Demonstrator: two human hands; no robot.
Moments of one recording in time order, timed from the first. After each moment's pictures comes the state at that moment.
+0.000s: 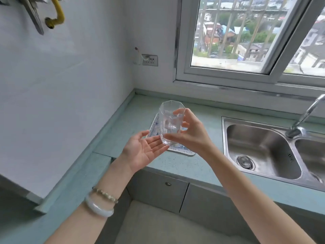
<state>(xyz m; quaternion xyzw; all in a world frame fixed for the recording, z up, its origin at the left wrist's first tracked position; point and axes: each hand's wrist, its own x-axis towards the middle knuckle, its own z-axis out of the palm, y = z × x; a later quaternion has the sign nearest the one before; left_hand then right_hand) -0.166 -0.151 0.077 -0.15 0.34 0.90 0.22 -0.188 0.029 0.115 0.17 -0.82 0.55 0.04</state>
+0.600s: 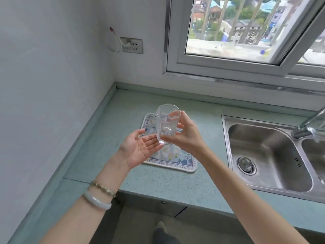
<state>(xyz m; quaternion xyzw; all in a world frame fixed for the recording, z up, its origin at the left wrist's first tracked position) -0.357 -0.170 0.008 -0.21 0.32 0.88 0.27 -0.363 0.012 0.040 0.09 -0.83 0.54 0.01</state>
